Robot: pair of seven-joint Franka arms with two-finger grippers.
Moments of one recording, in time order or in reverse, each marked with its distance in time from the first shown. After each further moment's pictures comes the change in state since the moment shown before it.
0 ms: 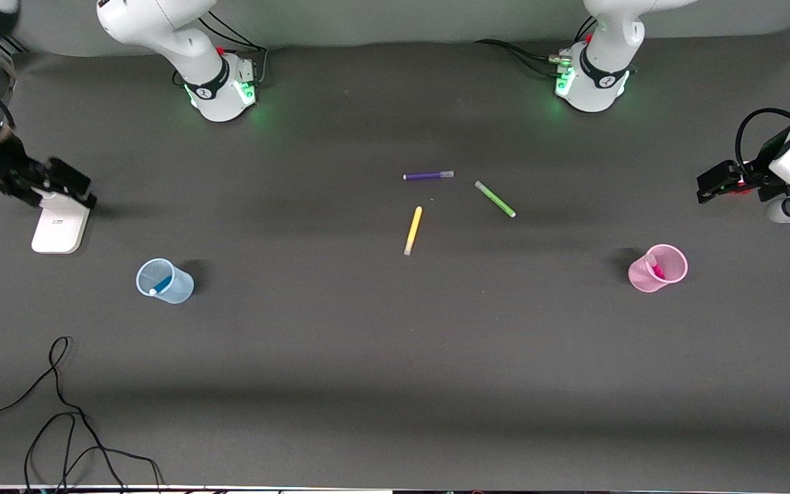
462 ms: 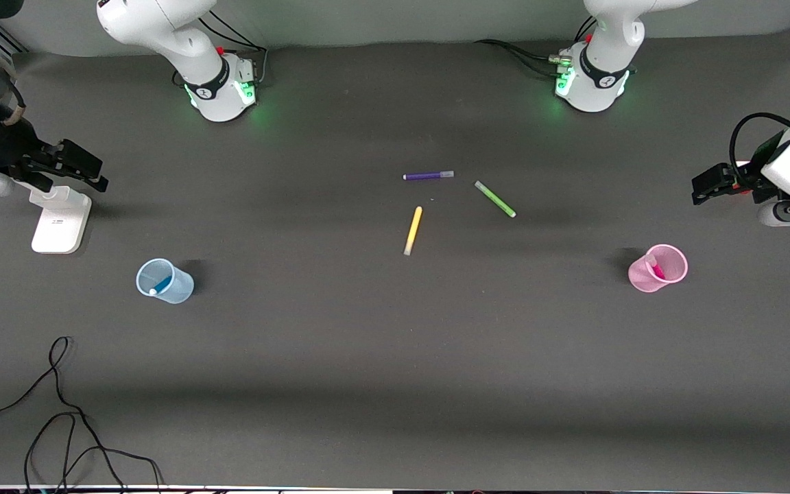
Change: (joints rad) left arm -0.001 0.010 -0.004 0.000 0.000 -0.012 0.000; right arm 0.000 0.012 0.031 0.006 0.000 -0.054 0.000
